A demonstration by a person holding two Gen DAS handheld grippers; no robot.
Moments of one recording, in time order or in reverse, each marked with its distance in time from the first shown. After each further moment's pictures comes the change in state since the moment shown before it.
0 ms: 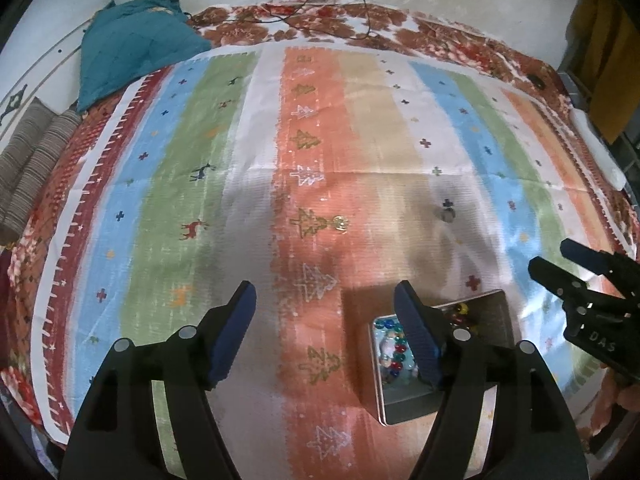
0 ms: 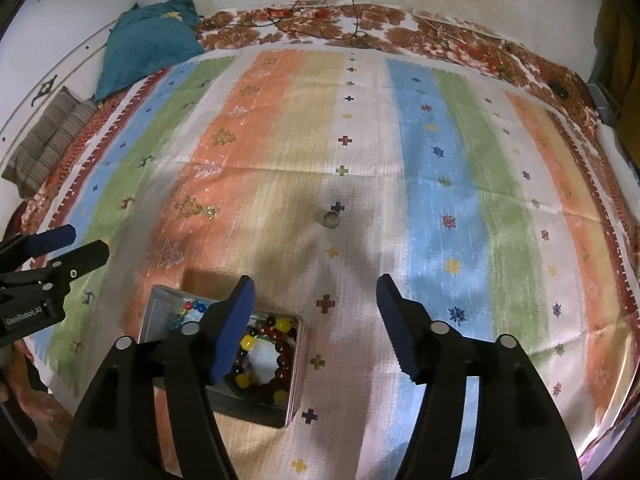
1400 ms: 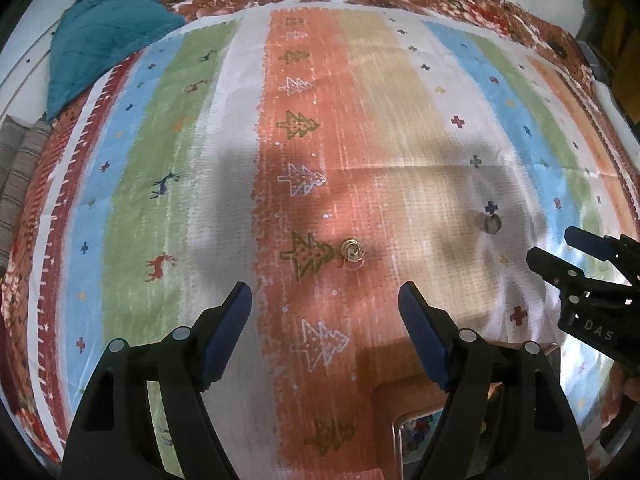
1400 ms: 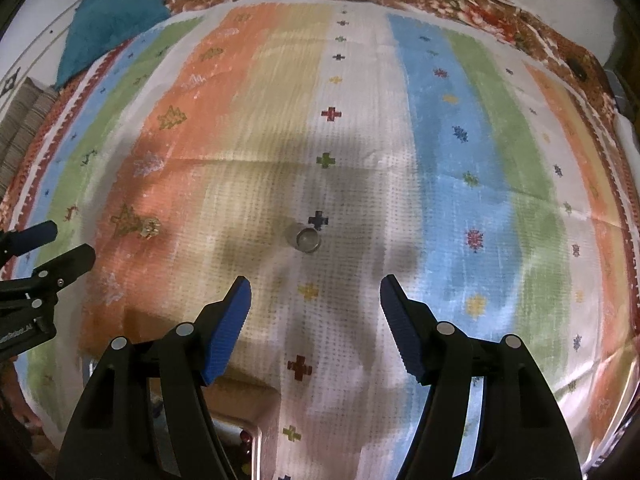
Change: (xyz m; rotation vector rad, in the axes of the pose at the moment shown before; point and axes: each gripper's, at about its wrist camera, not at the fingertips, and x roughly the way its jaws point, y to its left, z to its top) left arm 0.087 -0.008 0.046 0.060 0.133 0.033; right arm 0.096 -0.014 0.041 0.008 0.158 -0.036
